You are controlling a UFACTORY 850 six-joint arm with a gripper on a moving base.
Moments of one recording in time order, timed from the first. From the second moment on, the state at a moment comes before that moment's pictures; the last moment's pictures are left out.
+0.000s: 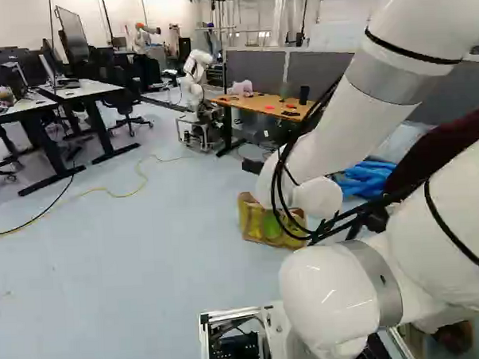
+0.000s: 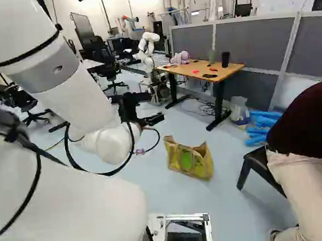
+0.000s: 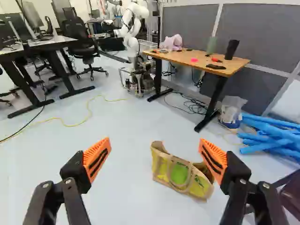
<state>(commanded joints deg) 0.0 16.0 -5.0 0.0 50.0 0.0</state>
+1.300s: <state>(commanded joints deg) 0.0 16.0 -5.0 0.0 50.0 0.0</state>
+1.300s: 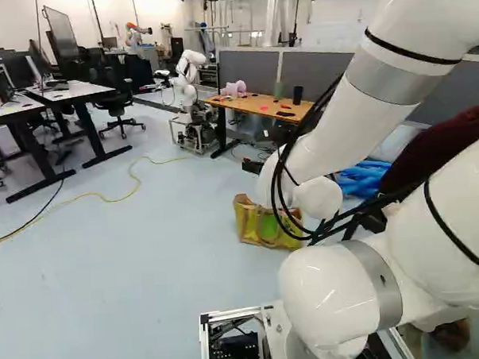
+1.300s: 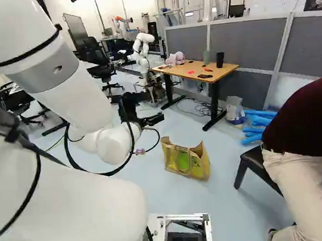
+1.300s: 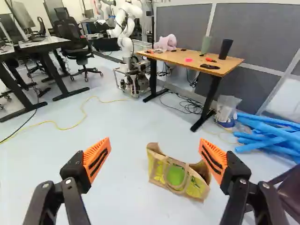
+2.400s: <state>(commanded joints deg) 0.0 16.0 -5.0 0.0 50.0 0.0</state>
